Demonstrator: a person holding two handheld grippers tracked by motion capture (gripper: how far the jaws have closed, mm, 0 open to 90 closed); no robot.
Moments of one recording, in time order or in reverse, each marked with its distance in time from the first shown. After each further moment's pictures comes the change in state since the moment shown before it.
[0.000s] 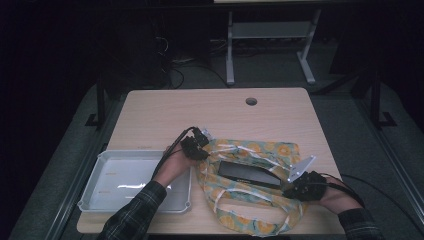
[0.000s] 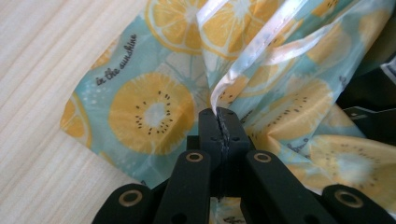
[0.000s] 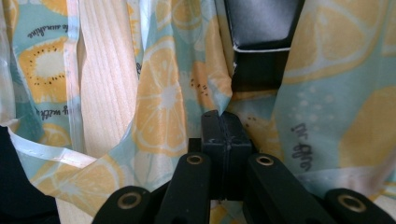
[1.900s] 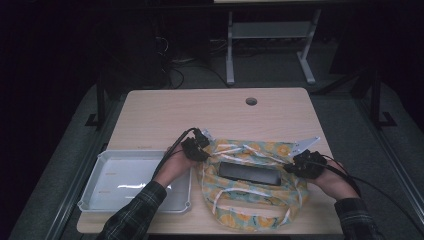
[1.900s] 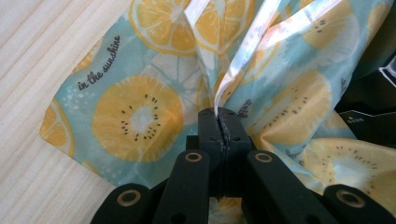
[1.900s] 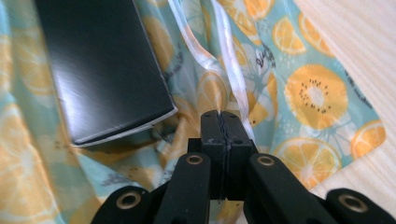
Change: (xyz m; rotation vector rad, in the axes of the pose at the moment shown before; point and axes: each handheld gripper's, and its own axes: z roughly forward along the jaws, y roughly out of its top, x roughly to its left) left arm 0.001 -0.002 0.001 -0.012 -0.050 -0.010; right arm -0.035 0.022 -0.017 -0.089 -0.226 0.161
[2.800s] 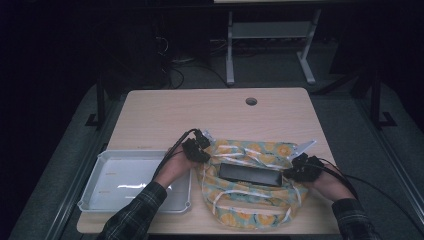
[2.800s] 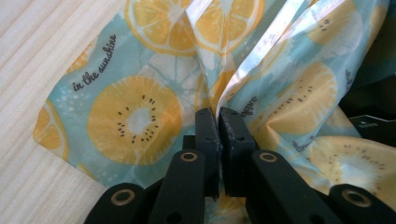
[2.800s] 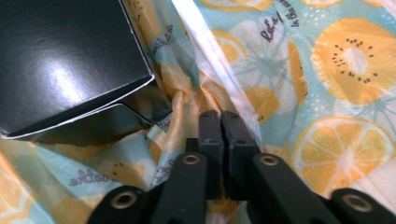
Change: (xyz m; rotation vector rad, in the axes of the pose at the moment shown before) left arm -0.001 0.000 0.000 -0.010 -0.006 0.002; right arm -0.006 -0.014 0.022 0.052 0.047 0.048
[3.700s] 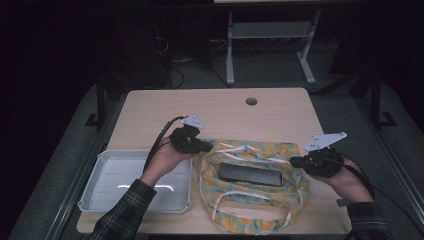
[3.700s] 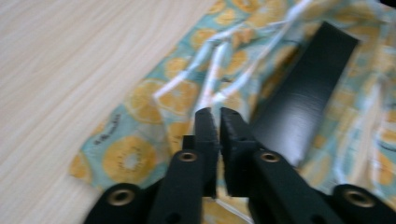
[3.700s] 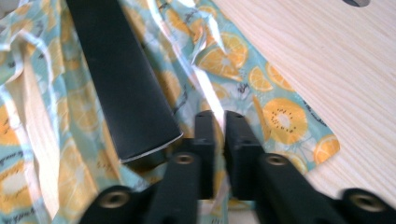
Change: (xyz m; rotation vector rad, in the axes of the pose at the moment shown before) left arm -0.016 0.005 -0.081 -0.254 -0.132 0.018; right arm 0.012 0.007 -0.074 -0.228 -0.051 -0.014
